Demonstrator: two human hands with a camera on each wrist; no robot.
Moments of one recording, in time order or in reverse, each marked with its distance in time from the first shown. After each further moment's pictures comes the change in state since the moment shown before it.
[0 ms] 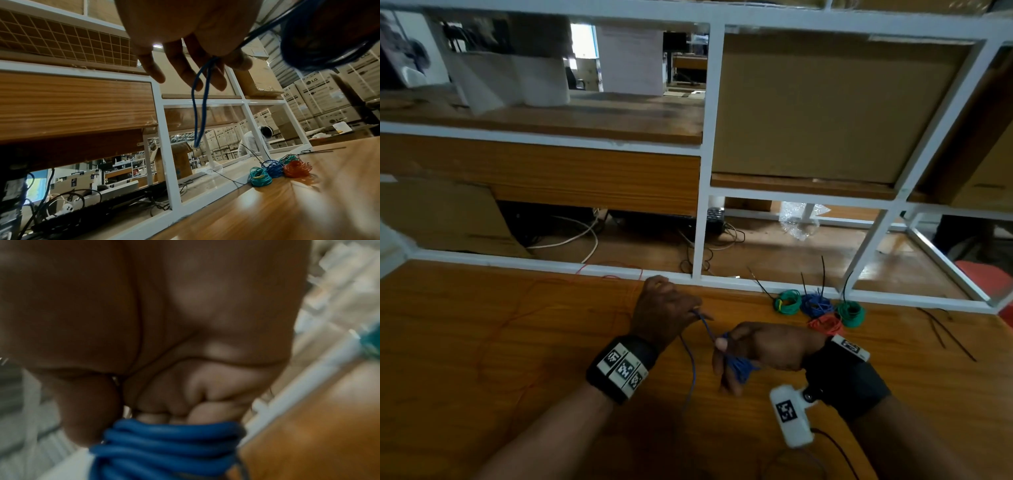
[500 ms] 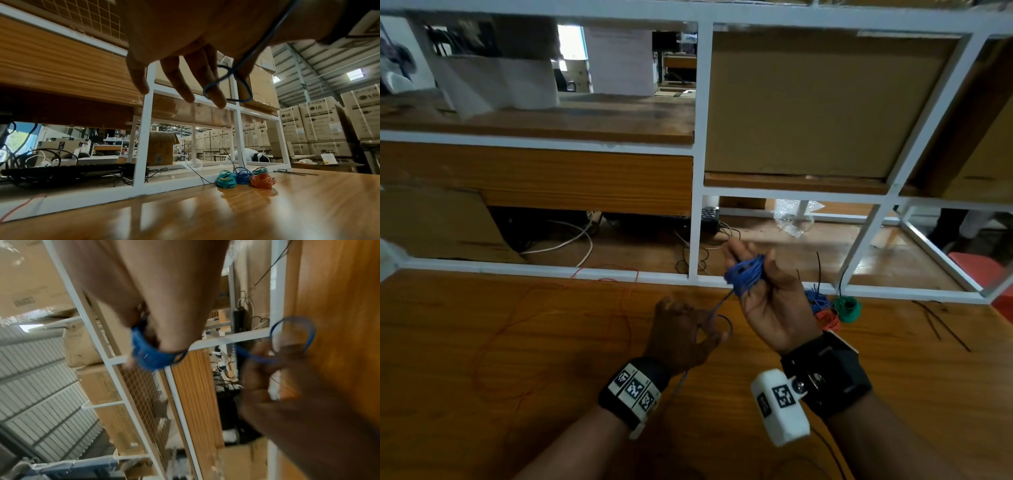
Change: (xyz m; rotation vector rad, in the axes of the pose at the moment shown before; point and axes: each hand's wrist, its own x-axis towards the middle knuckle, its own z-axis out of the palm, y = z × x) left_hand -0.019 0.038 0.018 -0.275 -0.124 -0.244; right_hand 0.009 -0.027 -0.003 1.323 0.545 -0.732
